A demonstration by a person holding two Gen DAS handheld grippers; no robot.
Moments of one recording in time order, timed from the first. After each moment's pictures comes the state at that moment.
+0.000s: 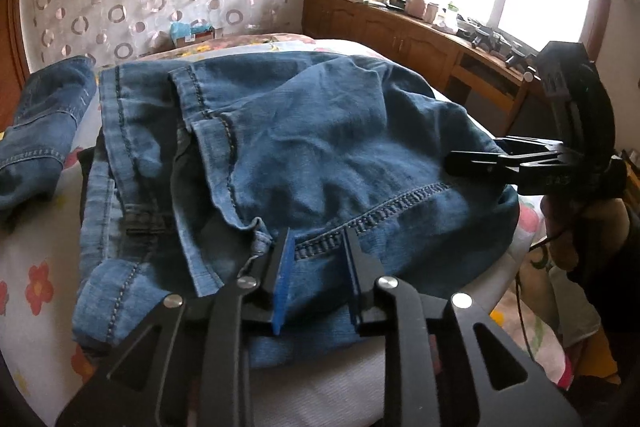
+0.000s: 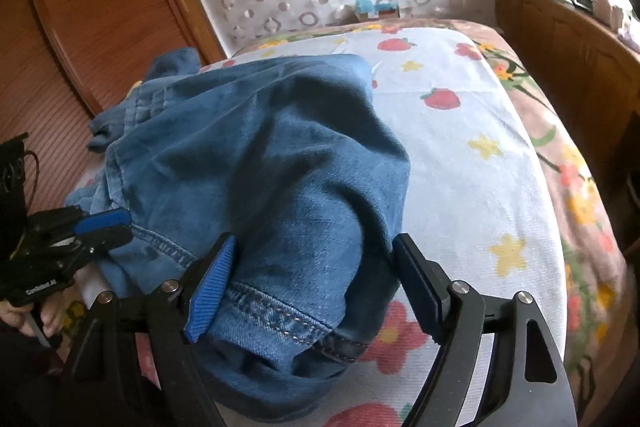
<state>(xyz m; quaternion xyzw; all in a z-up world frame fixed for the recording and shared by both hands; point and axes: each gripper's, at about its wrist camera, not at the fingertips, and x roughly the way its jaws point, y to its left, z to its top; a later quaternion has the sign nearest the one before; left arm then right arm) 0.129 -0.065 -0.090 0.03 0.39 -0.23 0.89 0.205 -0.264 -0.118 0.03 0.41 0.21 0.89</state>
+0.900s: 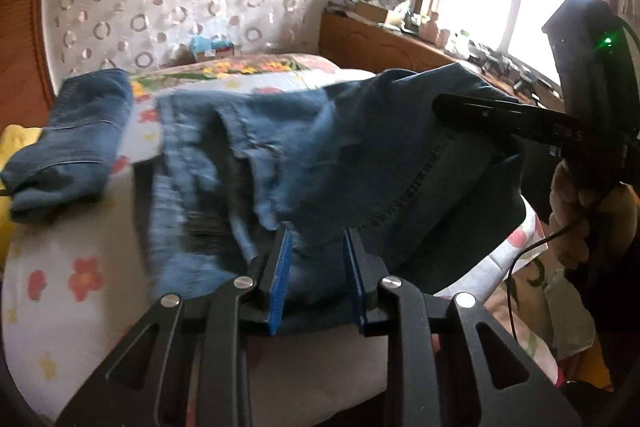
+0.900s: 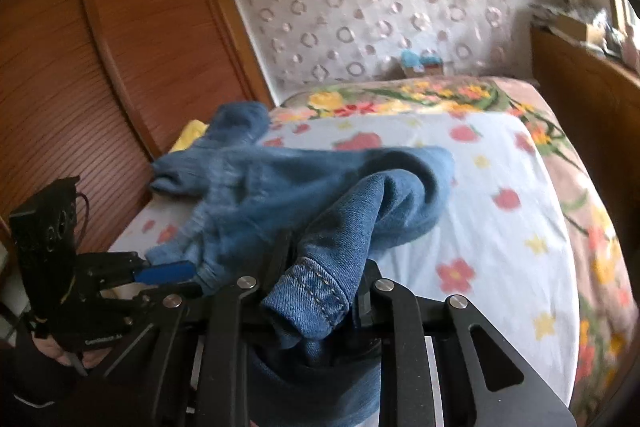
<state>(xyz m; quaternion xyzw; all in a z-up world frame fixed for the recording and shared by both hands) 0.101 -0.029 -0.054 0.00 0.36 -0.21 0.91 0.189 -0.208 -0.044 0.04 0.31 0.28 0.91</state>
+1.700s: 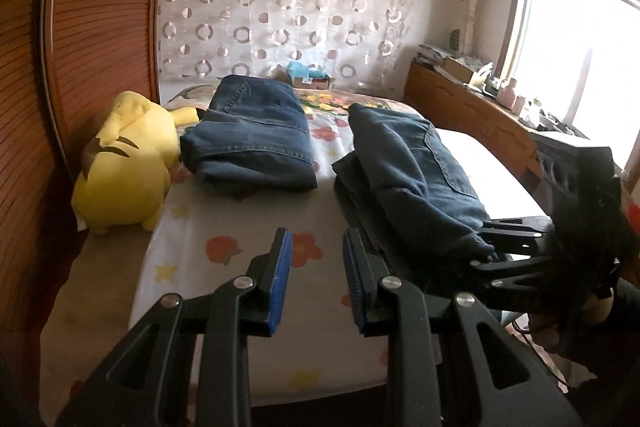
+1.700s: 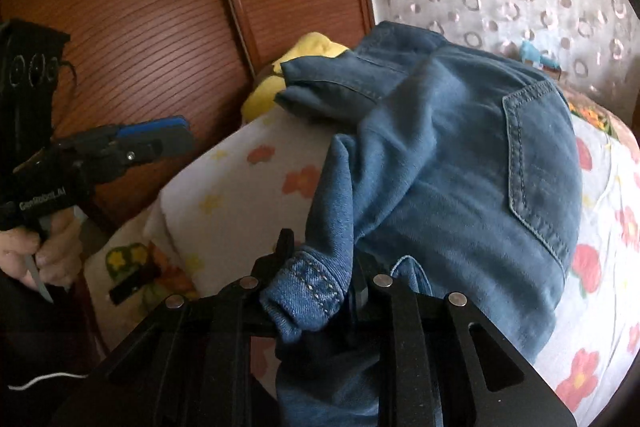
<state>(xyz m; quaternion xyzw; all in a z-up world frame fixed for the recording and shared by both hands) 0.052 0.135 -0.037 -0.07 0.30 -0.07 0.95 0.165 0.011 -0.095 -0.08 0.37 0.43 0.82</state>
